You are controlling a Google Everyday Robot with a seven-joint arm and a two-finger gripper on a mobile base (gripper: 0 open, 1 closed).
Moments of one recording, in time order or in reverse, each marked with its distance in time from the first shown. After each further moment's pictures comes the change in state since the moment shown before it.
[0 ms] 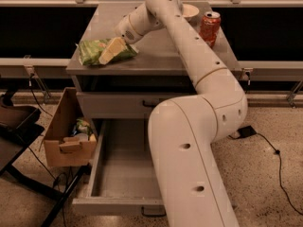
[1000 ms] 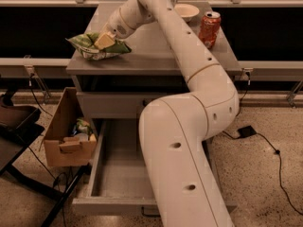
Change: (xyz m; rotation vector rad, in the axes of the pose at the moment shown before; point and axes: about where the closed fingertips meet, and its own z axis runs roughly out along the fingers) arm -0.035 0.011 0.005 -0.020 0.002 -0.080
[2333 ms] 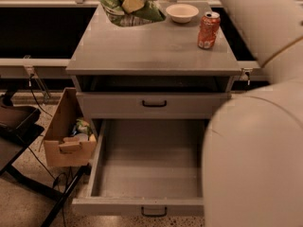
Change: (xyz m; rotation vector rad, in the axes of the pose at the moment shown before) arm -0.042 0.010 -0.182 0.346 0.165 -0.004
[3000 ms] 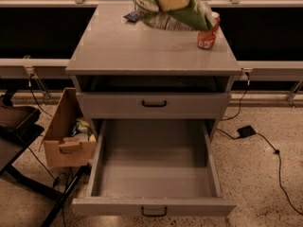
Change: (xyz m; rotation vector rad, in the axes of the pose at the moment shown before) arm 0.024 0.072 -0.170 0.127 -0.028 0.193
